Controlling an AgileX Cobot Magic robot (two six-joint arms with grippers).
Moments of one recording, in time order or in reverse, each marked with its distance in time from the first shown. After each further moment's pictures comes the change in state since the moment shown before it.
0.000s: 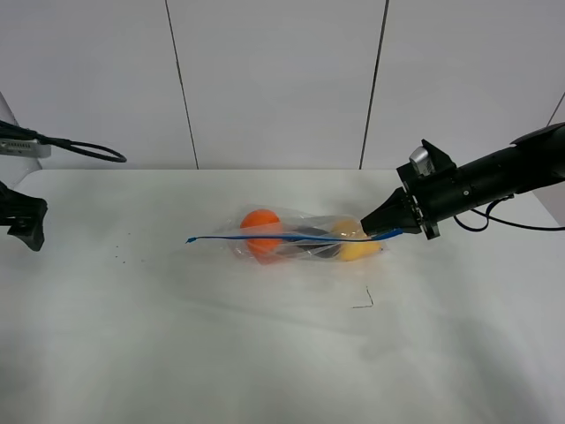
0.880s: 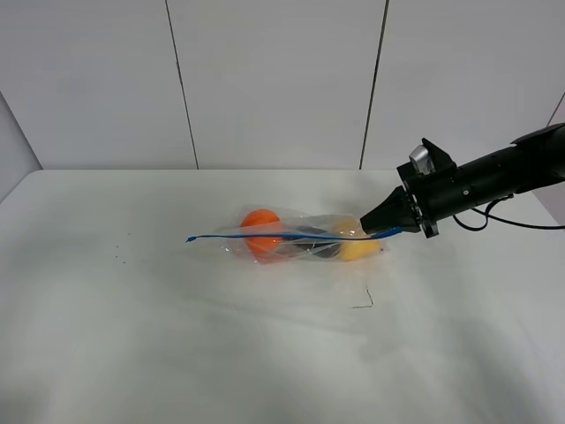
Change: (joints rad) left arm 0.000 -0.929 0.390 -0.102 -0.063 0.038; right arm 0.000 0.000 0.000 0.014 0.000 -0.019
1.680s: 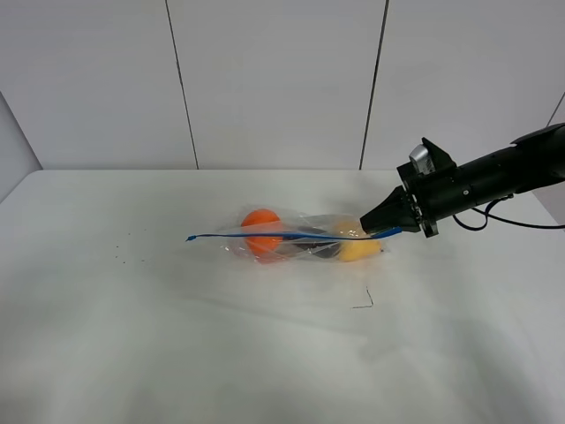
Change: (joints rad) left arm 0.000 -0.553 0.092 -0.136 0.222 0.105; right arm 0.000 0.000 0.000 0.001 0.000 -0.007
